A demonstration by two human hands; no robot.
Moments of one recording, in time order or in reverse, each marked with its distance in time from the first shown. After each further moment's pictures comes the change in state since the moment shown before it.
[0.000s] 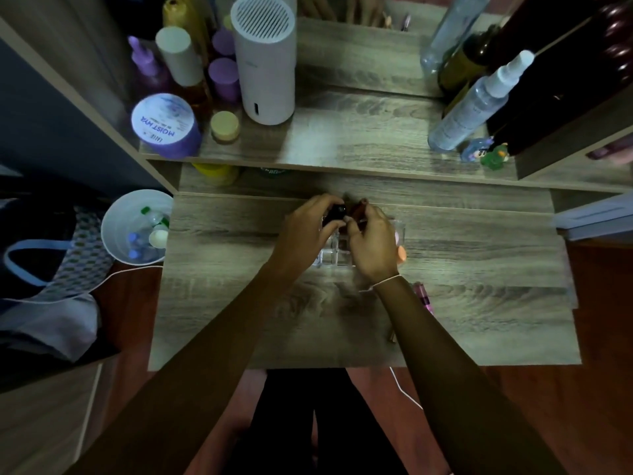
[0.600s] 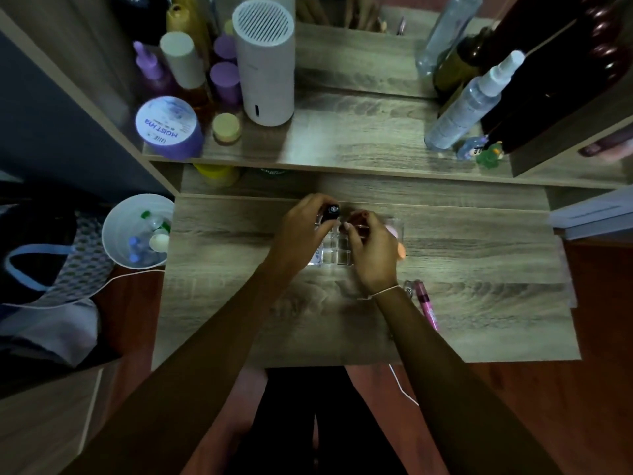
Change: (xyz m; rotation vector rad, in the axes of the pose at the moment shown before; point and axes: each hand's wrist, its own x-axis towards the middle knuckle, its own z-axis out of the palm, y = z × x) left_hand -0.003 -0.007 -0.002 -0.039 0.011 -0.040; right_hand -0.020 0.005 0.002 0.094 0.101 -0.027
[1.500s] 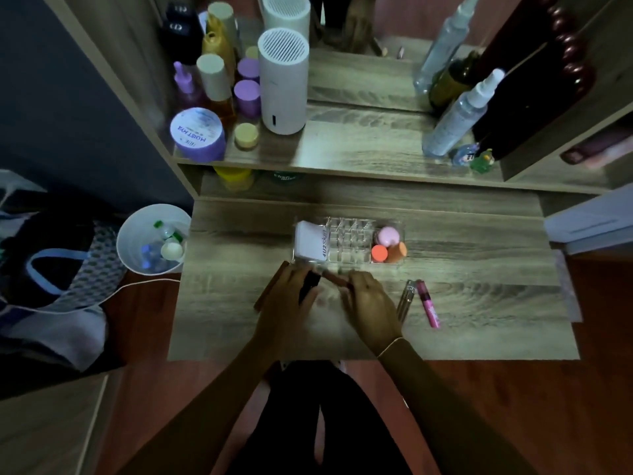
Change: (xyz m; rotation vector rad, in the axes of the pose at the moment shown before) left_hand -0.131 -0.007 -0.002 0.108 0.021 -0.188; right_hand -0.088 0.035 0.002 -0.363 -0.268 -0.188
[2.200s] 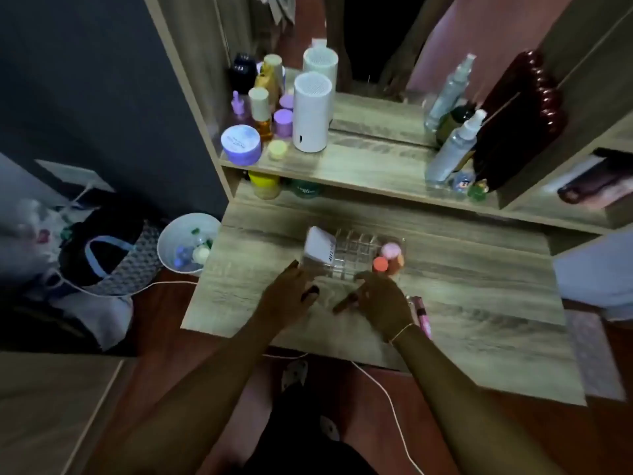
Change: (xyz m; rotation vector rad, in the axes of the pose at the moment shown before) left_hand -0.011 0.009 -0.004 0.270 -0.085 0.061; right_hand 0.002 0.019 -0.043 -0.014 -0.168 -0.092
